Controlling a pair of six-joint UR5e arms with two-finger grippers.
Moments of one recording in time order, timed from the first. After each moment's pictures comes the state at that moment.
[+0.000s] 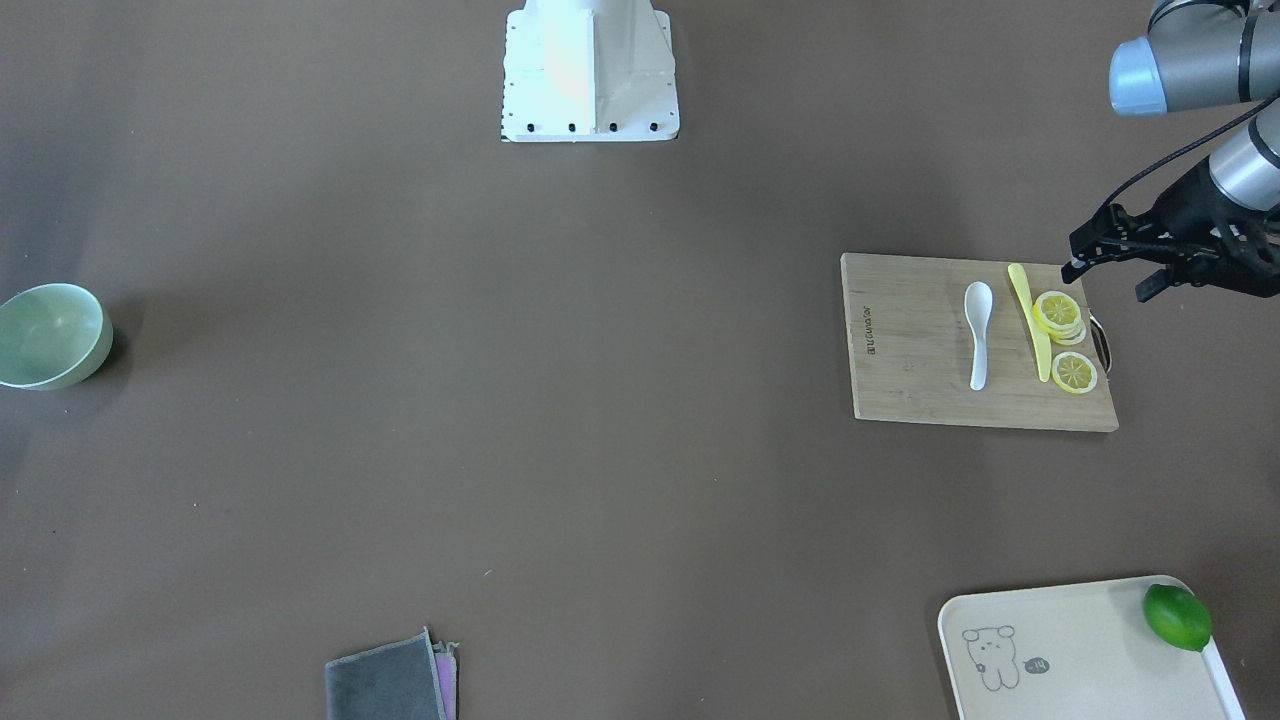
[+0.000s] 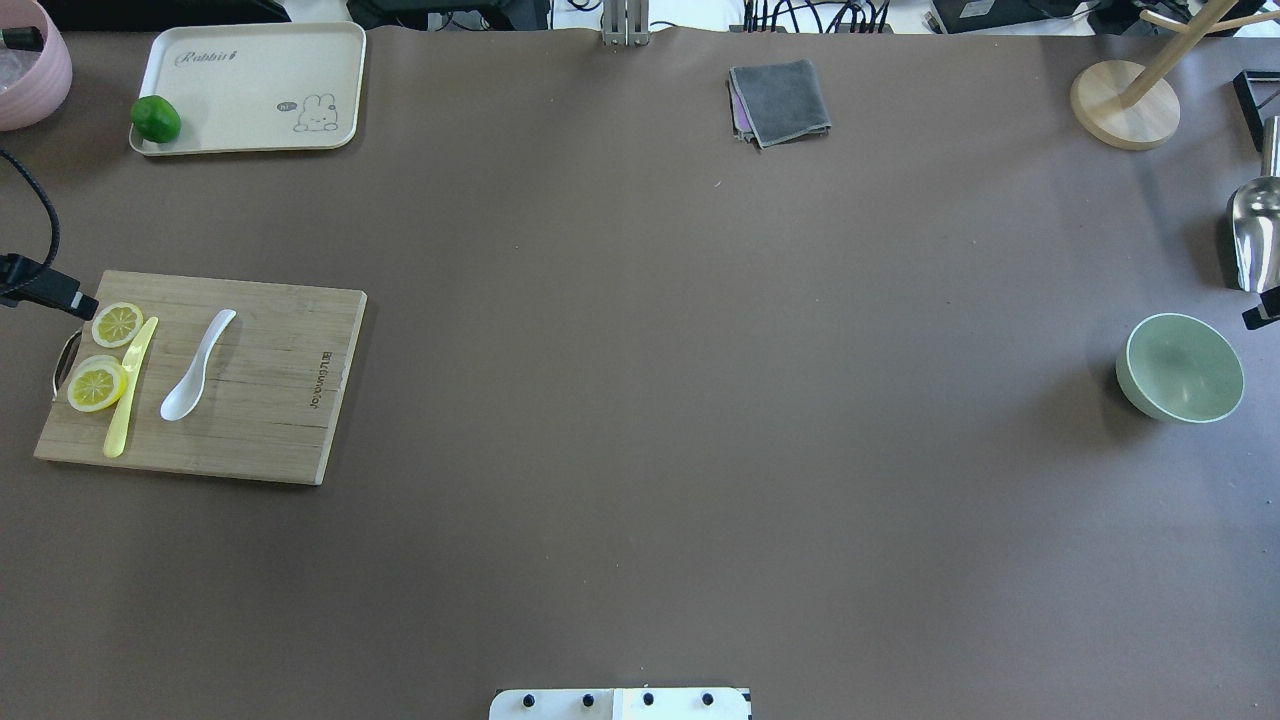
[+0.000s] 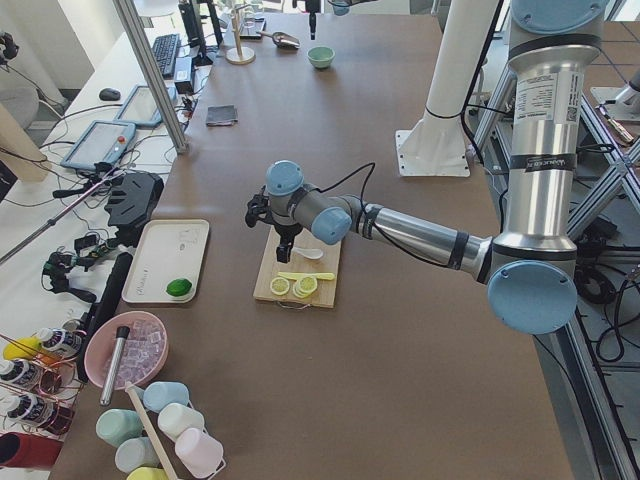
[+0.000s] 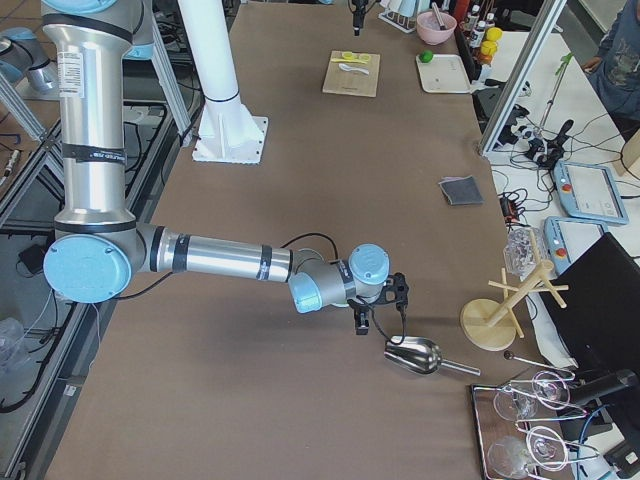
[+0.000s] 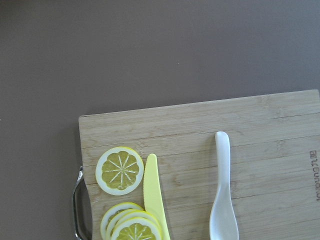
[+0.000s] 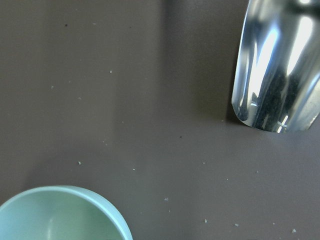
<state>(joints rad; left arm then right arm) -1.14 -1.57 -1.82 -1.89 -2.35 -0.48 1.32 -1.60 1.42 -1.07 2.40 0.34</state>
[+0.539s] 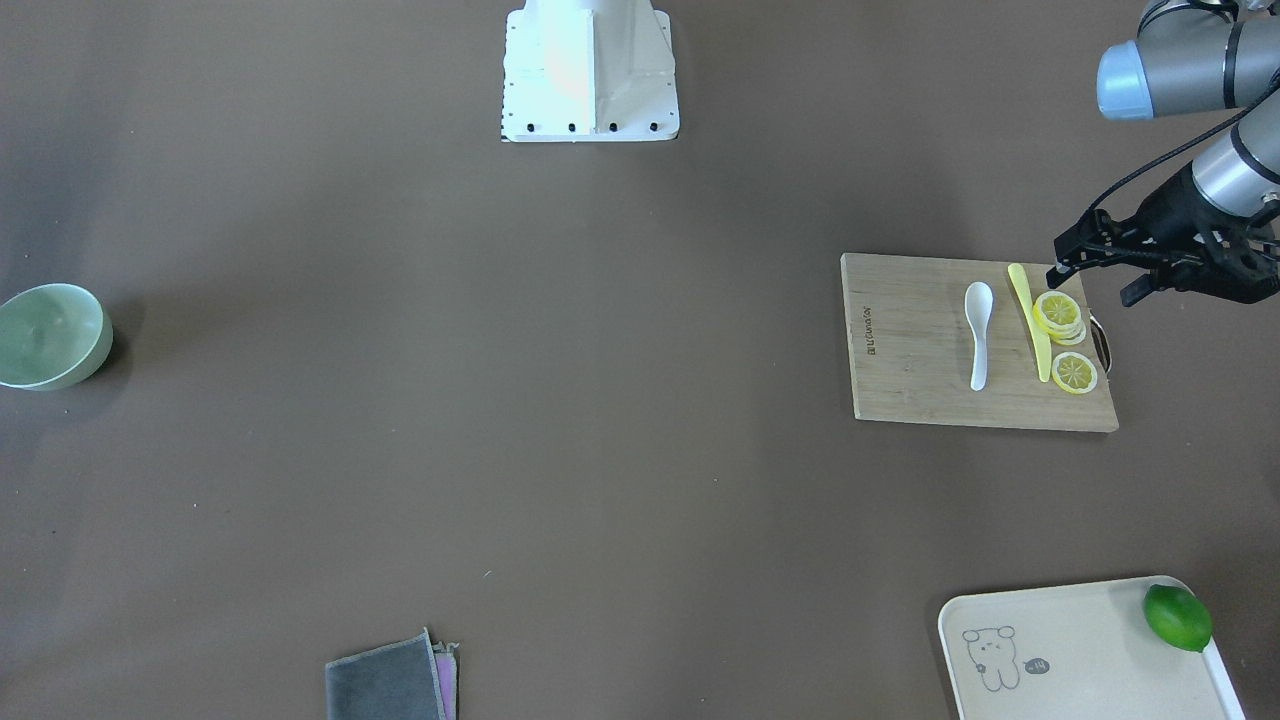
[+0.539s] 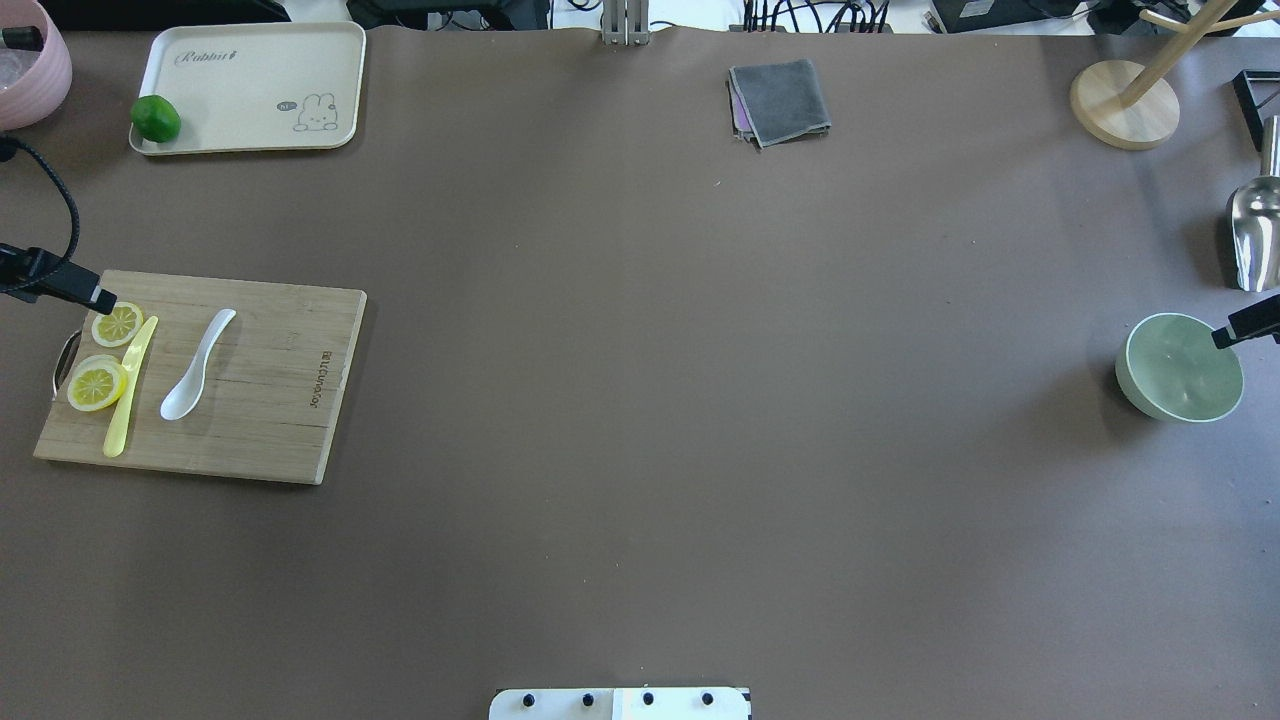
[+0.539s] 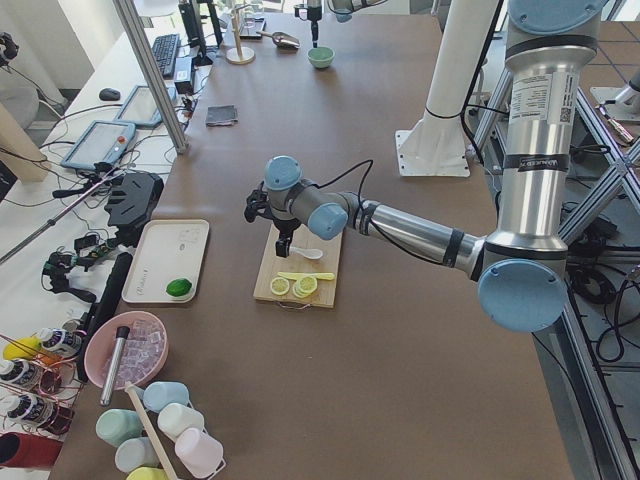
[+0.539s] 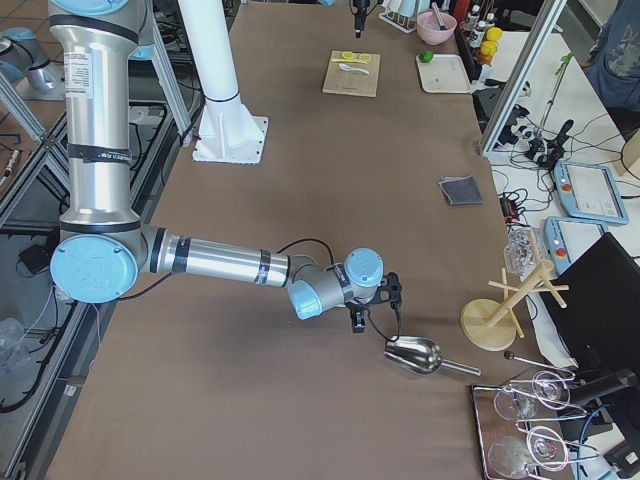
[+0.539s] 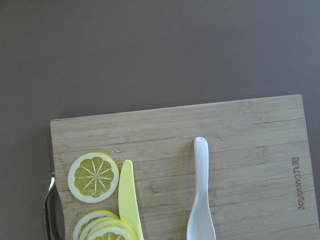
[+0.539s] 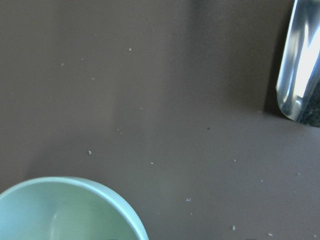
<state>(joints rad) -1.13 -1.59 -1.82 -1.89 -2.35 -0.51 1.26 -1.61 1.40 -0.97 2.40 0.36</state>
